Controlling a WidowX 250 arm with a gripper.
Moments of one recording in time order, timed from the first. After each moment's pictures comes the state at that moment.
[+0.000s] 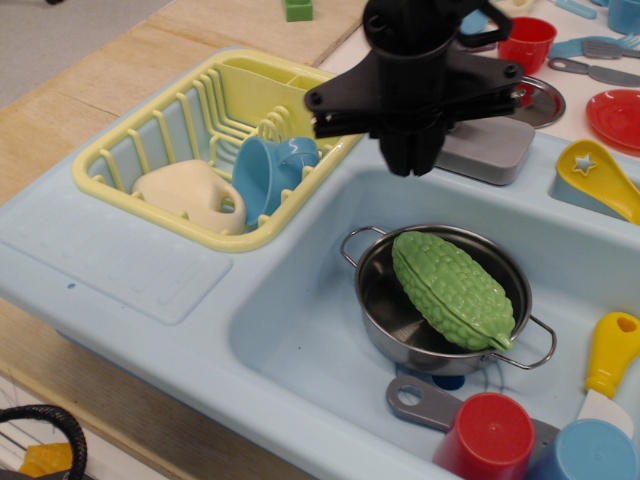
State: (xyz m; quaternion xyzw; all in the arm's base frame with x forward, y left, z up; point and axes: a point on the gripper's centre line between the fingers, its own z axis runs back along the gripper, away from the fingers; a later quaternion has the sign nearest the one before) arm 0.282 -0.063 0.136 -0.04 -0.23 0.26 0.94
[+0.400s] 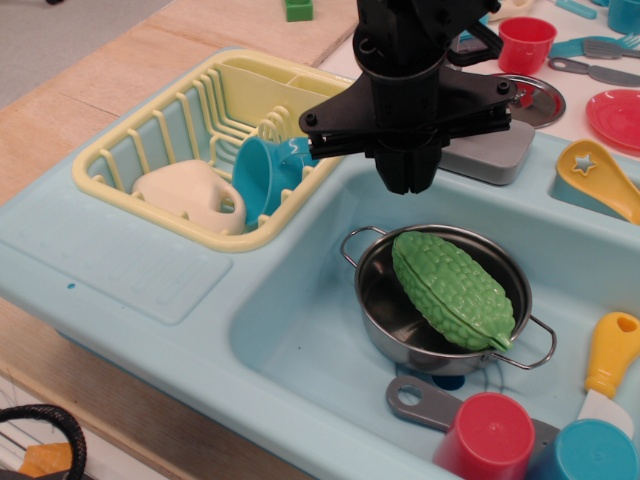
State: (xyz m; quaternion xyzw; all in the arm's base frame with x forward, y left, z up) arm 0.277 -0.061 0.132 -0.04 -0.22 0.27 0.94
